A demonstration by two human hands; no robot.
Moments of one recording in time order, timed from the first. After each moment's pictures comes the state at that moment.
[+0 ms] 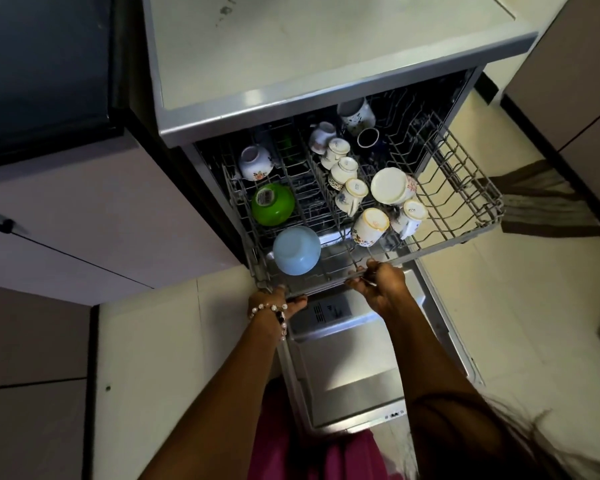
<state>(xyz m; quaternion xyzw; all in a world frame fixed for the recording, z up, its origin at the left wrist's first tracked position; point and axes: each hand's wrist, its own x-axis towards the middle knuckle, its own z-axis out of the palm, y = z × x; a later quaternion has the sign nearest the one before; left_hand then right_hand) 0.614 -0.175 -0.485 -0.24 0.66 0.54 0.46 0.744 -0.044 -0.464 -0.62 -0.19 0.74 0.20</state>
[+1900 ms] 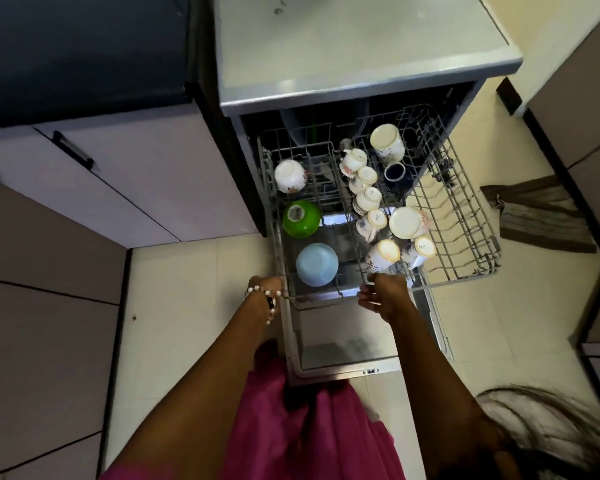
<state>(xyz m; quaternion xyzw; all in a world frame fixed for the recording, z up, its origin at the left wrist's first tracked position) 0.679 -0.271 -0.393 -0.18 0.75 0.44 0.45 0.830 -0.119 -0.403 -0.65 -0.37 0.66 0.05</state>
